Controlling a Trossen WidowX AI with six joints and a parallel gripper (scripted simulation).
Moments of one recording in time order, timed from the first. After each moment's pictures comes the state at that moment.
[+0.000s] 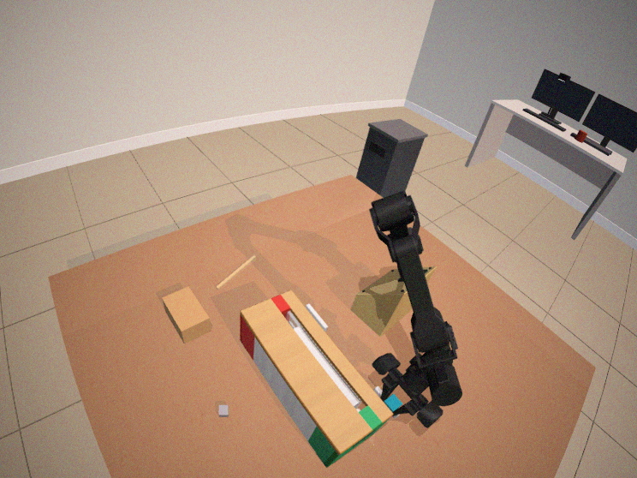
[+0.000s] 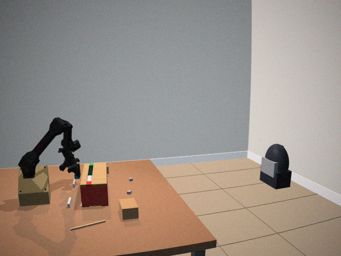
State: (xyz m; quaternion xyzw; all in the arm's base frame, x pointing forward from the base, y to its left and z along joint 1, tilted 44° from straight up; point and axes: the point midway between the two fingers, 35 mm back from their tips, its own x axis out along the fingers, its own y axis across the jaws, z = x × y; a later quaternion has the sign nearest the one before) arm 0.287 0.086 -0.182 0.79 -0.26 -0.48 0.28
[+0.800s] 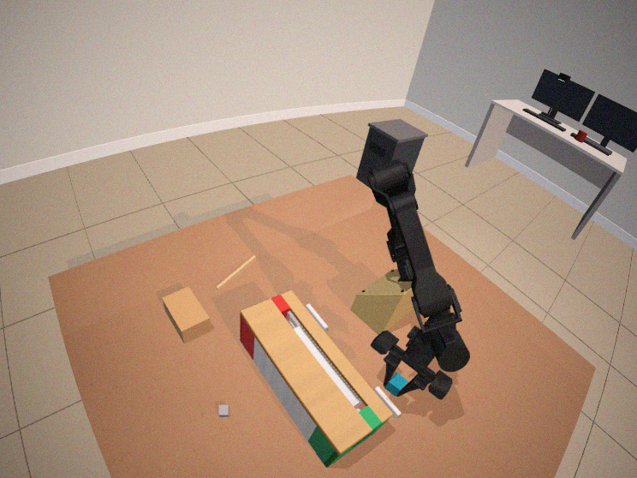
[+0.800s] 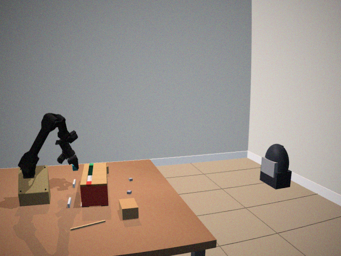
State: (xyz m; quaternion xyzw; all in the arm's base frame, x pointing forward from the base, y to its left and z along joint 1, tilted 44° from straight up) arm 0.276 0.114 -0.120 0.78 -0.17 -0.51 0.33
